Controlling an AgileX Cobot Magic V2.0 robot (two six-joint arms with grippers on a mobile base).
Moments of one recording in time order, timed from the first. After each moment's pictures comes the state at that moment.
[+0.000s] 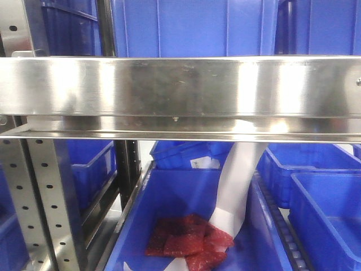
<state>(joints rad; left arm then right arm) -0.08 -0.01 0.03 0.00 0.04 -0.08 0.12 0.16 -0.41 -0.14 0.21 0.17</state>
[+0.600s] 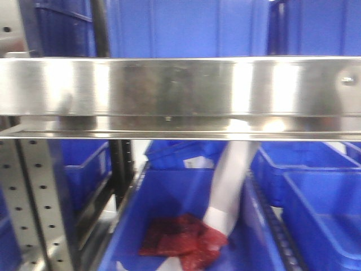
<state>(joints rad) -0.08 -0.01 0.03 0.00 0.04 -0.08 0.12 0.16 -0.41 -0.14 0.21 0.17</state>
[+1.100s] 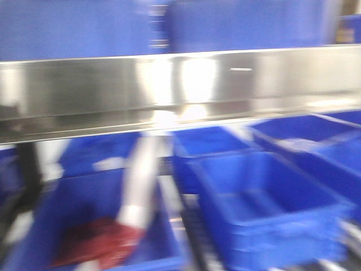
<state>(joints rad) -0.08 -0.01 0.03 0.00 0.04 -0.08 0.12 0.16 -0.41 -0.14 0.21 0.17</state>
